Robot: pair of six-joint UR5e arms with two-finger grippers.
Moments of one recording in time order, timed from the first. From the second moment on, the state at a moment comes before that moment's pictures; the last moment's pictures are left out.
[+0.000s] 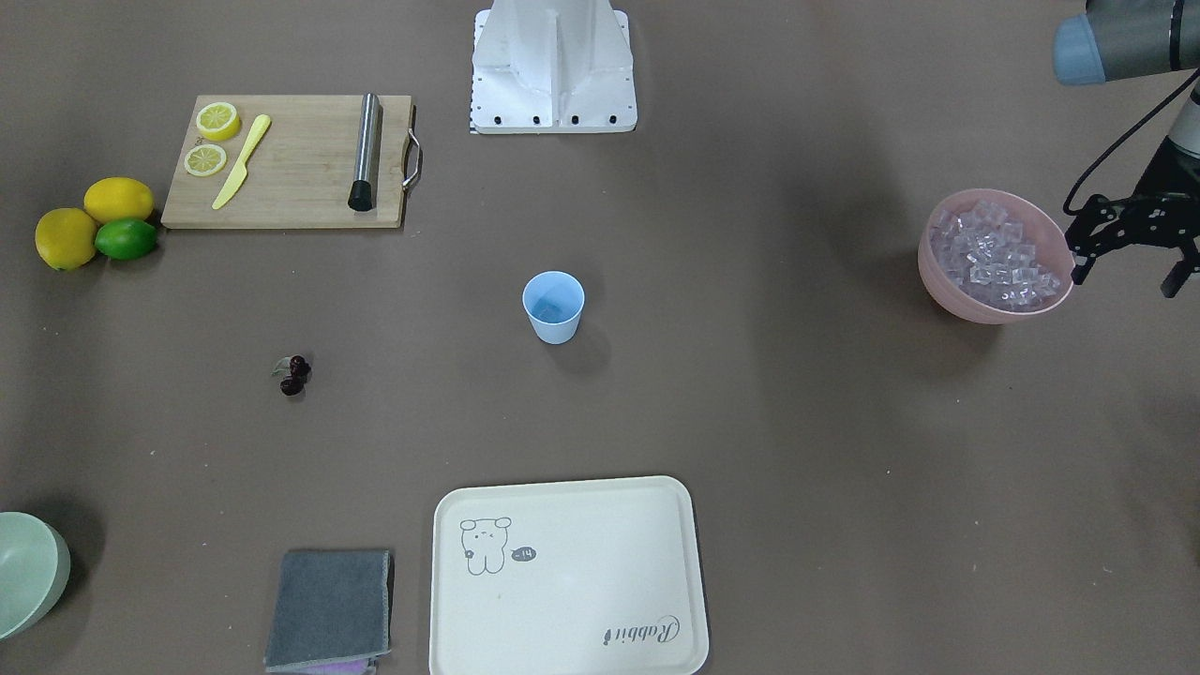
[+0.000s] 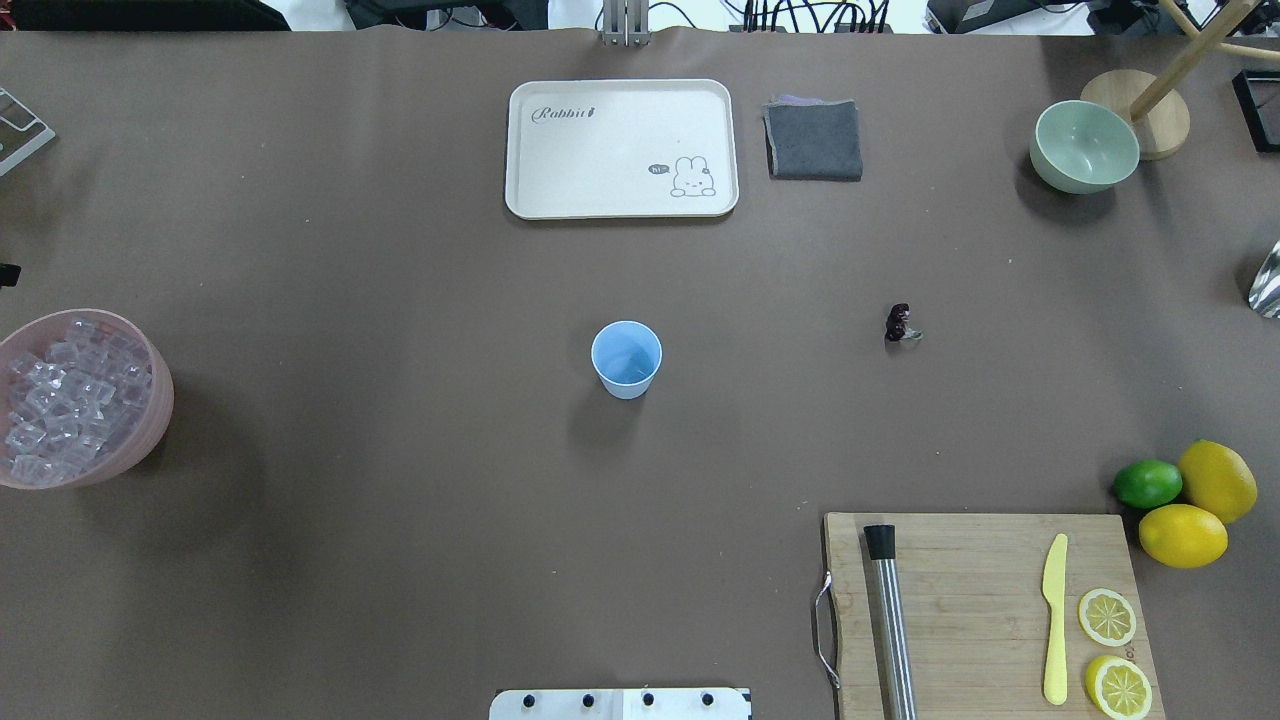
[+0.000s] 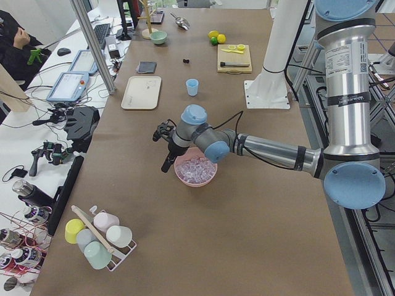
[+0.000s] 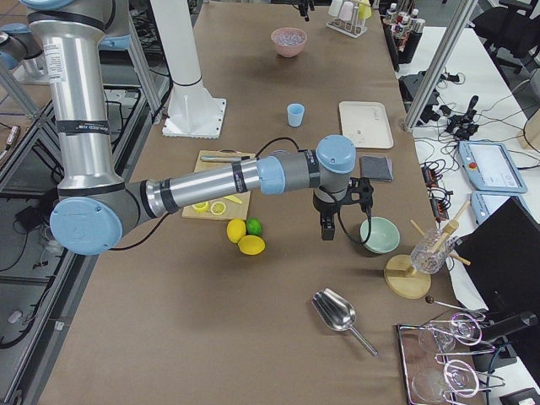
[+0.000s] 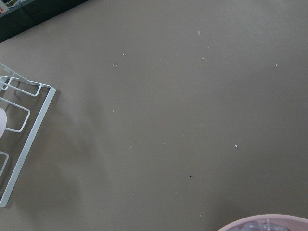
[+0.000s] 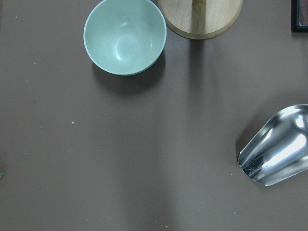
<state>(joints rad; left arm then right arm) -1.14 -1.43 -1.85 -2.18 -2.00 -0.47 1.48 -1.48 1.76 -1.64 2.40 0.18</state>
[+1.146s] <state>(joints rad) -0.99 -1.39 -1.85 -2.22 -2.03 -0.56 1.47 -1.47 1.76 -1.64 2.40 0.18</state>
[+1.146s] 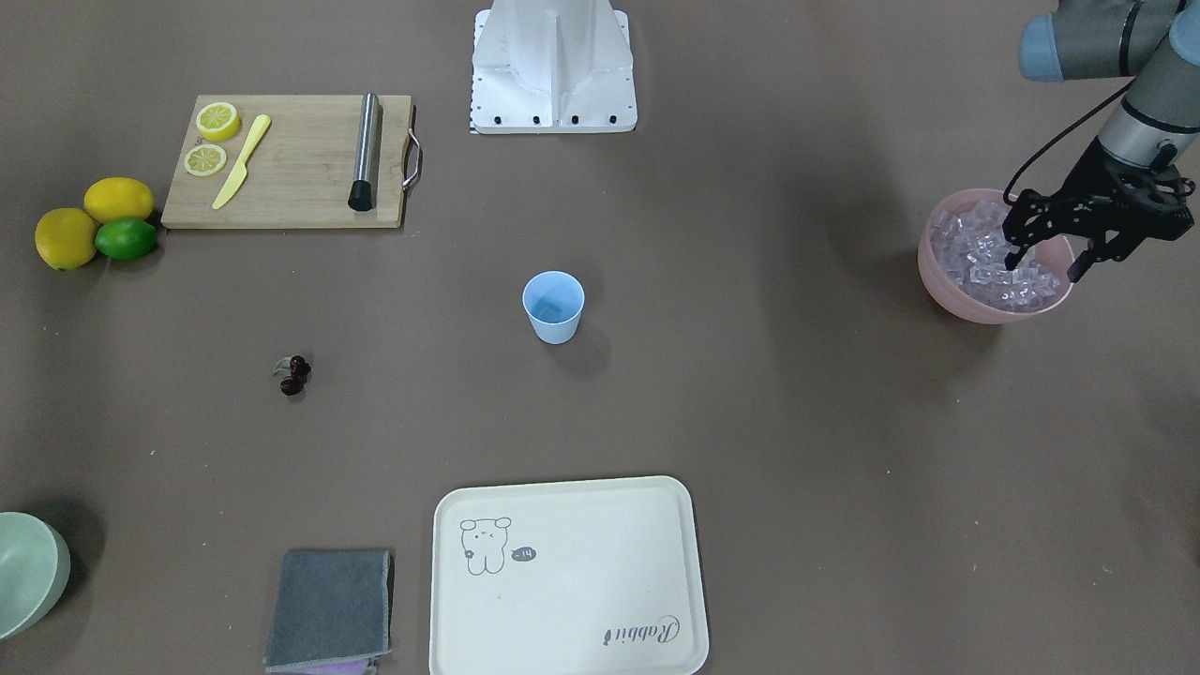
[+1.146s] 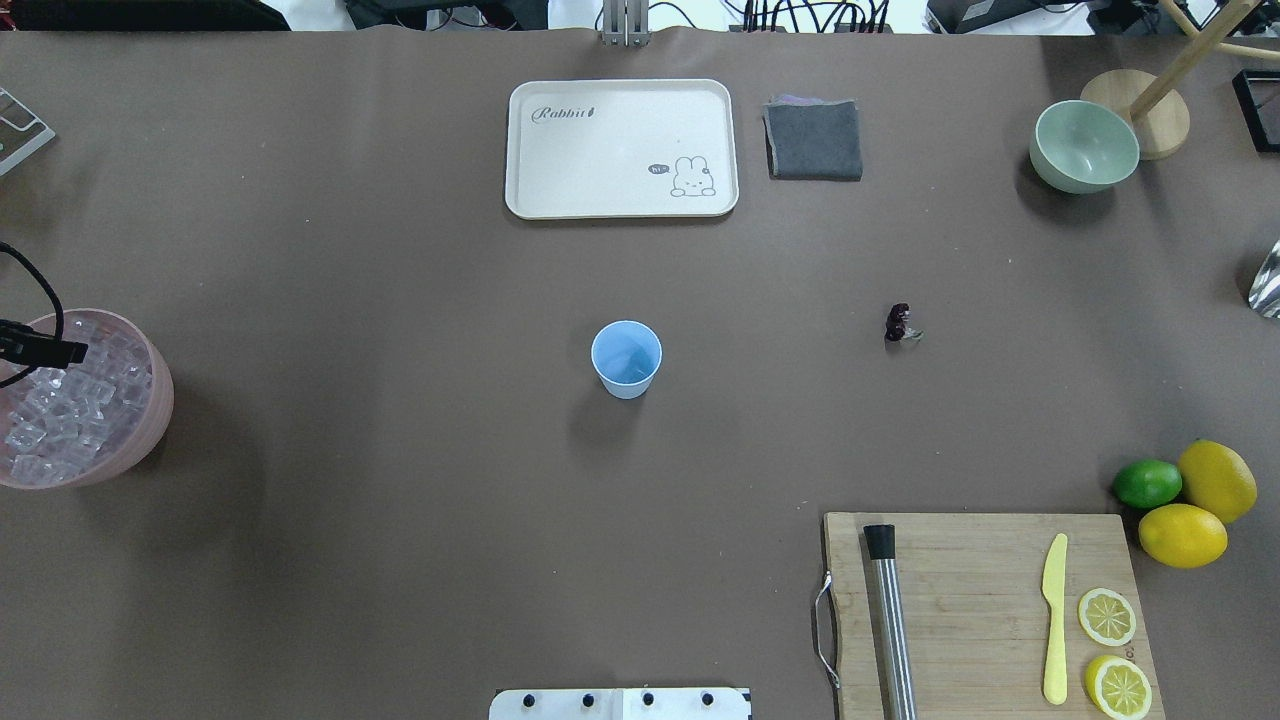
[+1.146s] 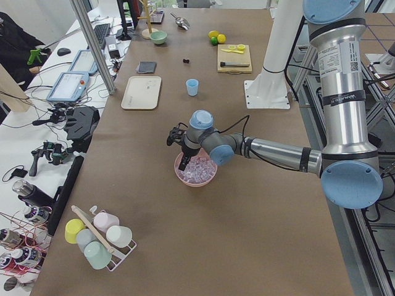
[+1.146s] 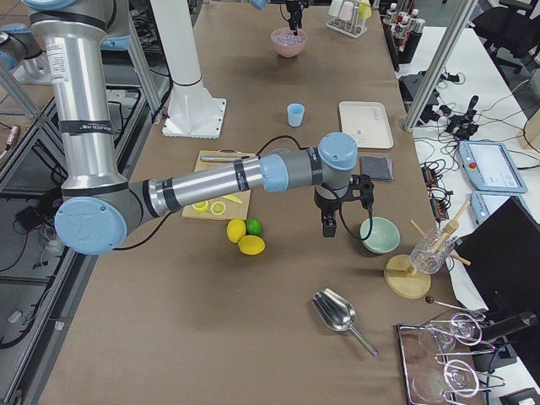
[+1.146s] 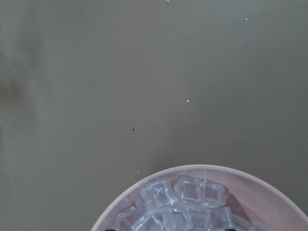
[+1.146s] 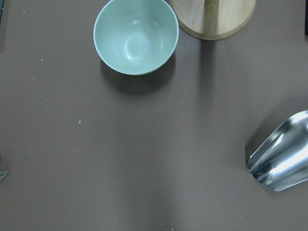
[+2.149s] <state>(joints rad) -0.97 -1.37 -1.82 -2.22 -2.03 -0.53 1.46 -1.47 1.76 -1.64 2.40 0.18</state>
